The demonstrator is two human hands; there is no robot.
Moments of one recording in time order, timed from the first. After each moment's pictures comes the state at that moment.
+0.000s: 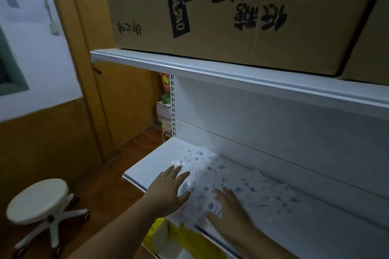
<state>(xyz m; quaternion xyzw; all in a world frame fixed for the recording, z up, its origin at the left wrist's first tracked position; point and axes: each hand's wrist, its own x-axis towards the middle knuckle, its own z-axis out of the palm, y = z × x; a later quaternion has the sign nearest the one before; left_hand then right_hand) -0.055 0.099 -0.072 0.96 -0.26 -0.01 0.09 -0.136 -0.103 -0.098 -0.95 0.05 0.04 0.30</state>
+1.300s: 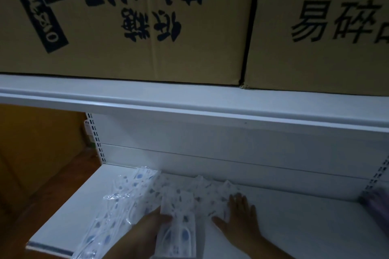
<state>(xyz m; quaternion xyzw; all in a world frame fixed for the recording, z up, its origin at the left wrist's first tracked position) -0.053 -0.011 -0.088 0.54 -0.03 -0.45 0.71 -0.166 -0.235 -0.130 -0.94 0.31 0.05 0.11</state>
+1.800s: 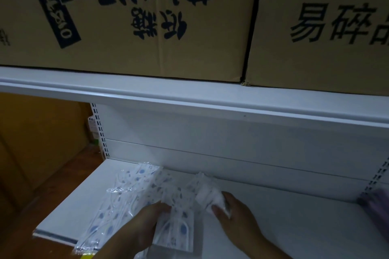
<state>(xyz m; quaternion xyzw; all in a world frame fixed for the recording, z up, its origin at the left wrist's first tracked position) -0.048 -0.010 -0.092 0.61 0.03 -0.44 0.66 -0.189 -0.211 -0.085 -0.92 0.19 -0.16 0.31</state>
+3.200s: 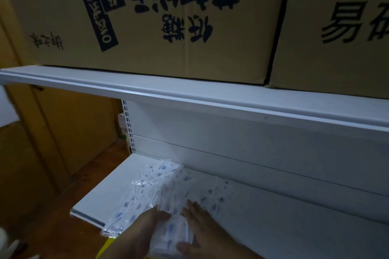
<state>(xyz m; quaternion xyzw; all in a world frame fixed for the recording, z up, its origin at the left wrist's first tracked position) -0.074 0.034 -0.061 0.58 0.07 -0.38 0.72 -0.148 -0.135 -0.087 -0.97 -0.07 0.11 0.19</state>
